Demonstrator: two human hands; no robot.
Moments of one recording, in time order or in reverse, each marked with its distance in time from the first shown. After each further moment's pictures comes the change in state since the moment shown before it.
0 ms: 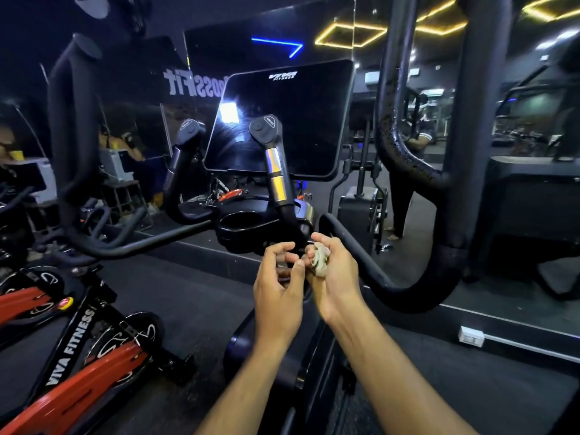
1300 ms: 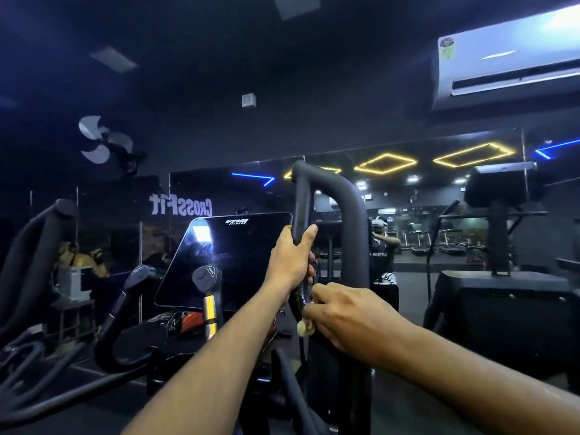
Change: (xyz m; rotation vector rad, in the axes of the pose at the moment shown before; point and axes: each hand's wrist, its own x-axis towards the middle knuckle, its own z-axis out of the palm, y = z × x) left_hand 0.167 0.205 0.158 -0.055 -0.310 0.094; right_hand -0.026 -0.254 -0.016 -2.223 -0.530 -1.307
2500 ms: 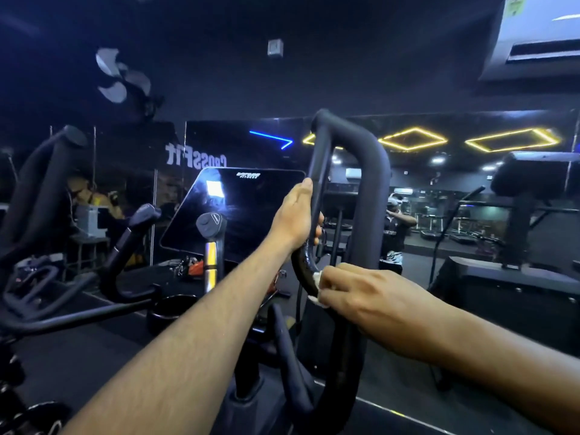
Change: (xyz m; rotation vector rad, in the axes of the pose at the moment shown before) left_hand 0.003 -0.010 0.002 -0.184 0.014 -0.057; right_hand -0.029 0.004 -0.006 -0.090 -0.110 -0.244
